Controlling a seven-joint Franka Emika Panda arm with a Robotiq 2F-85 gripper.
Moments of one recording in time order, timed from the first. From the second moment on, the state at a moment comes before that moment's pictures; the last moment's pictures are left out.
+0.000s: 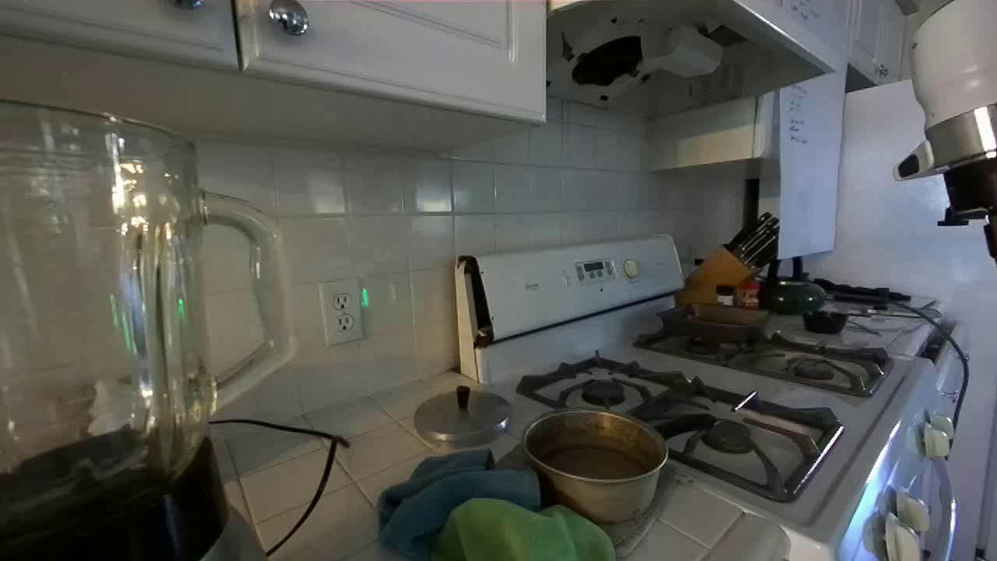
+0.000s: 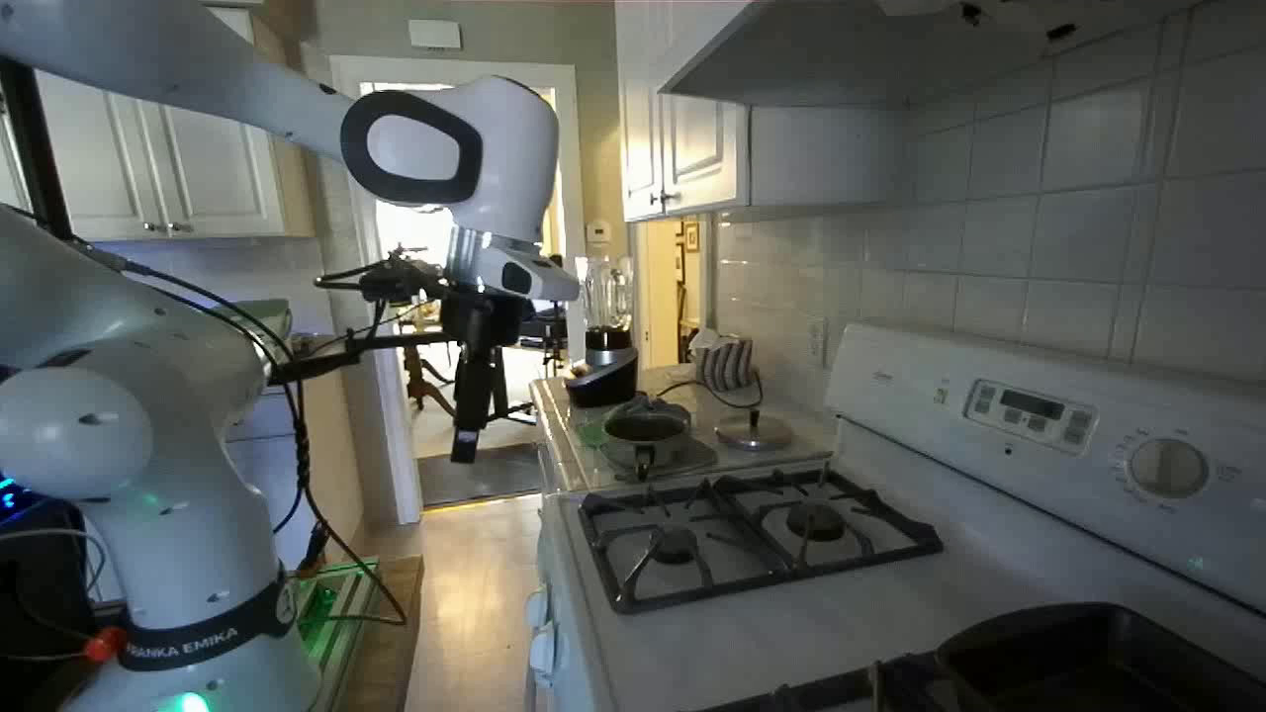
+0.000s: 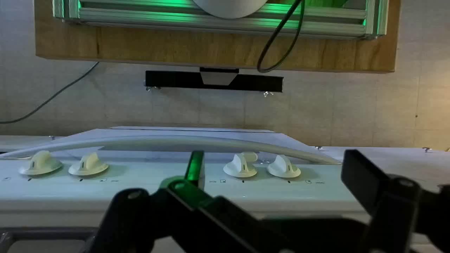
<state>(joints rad) 0.02 -0.78 0.00 -2.78 0.03 1.76 -0.02</state>
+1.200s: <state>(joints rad) 0.15 -0.51 0.02 -2.72 0.11 2.26 -0.06</state>
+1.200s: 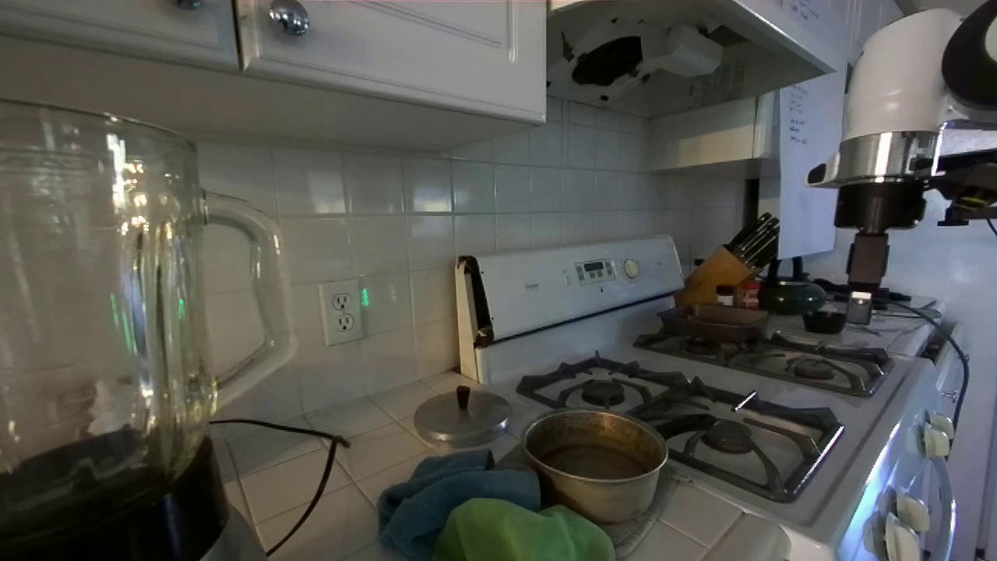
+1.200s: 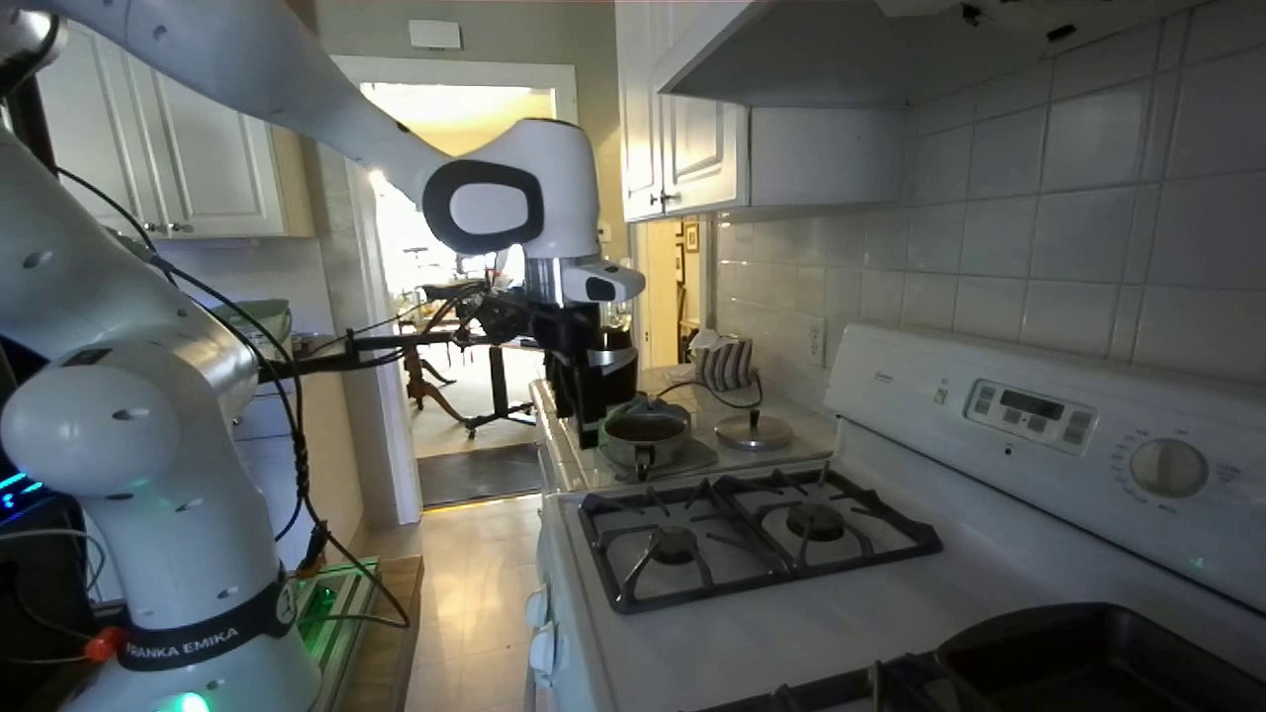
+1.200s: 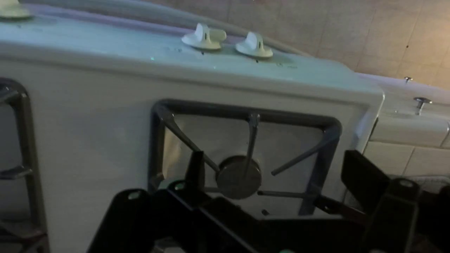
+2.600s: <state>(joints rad) 0.17 0.15 0.07 -2.09 0.11 2.73 -0.12</state>
